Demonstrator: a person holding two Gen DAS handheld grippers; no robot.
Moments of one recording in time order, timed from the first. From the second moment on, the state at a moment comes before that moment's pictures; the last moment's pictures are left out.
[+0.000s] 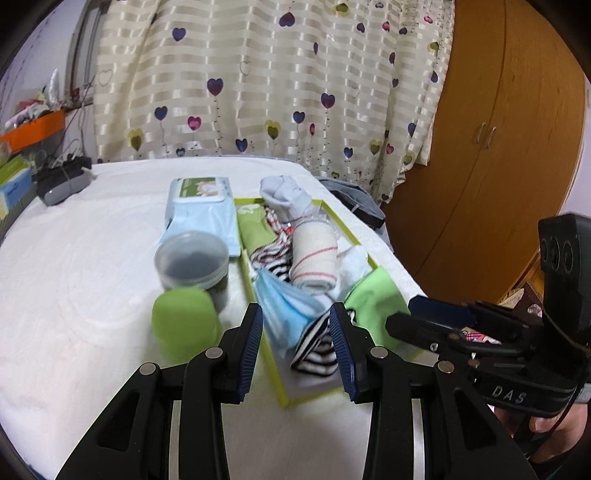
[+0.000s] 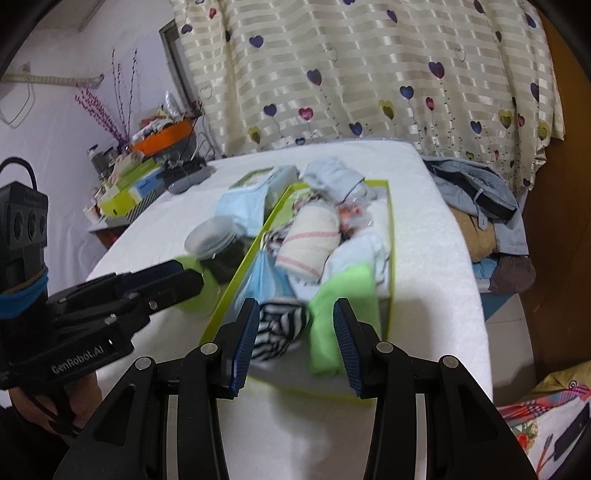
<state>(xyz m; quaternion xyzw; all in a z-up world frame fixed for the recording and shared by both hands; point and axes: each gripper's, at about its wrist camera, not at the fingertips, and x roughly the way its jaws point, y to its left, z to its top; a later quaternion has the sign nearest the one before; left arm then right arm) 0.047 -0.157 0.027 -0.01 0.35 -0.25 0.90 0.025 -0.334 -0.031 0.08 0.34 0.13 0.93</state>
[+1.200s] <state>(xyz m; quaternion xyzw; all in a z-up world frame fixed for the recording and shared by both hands) 0.024 -0.165 -0.026 0.02 0.40 -0.22 0.89 0.038 -0.304 -0.079 0.06 0.39 0.06 0.91</state>
